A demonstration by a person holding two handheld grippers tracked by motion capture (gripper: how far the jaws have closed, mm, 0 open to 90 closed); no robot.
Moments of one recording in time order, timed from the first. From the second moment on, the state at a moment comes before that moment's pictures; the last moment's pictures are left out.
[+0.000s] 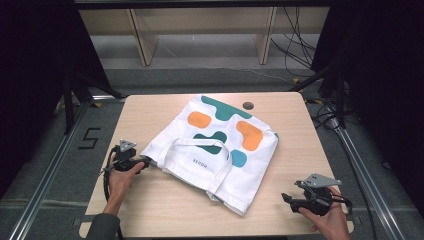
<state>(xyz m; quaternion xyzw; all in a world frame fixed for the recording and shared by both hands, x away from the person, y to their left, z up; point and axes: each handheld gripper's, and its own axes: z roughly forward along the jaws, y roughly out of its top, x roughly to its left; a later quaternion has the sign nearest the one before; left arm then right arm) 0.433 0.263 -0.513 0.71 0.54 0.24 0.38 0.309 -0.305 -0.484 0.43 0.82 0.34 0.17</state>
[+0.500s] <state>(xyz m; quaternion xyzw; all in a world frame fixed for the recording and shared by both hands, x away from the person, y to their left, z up) 0.423 0.257 -0.509 0.76 0.47 0.26 0.36 0.306 -0.297 -0.485 0.42 0.82 0.37 0.13</state>
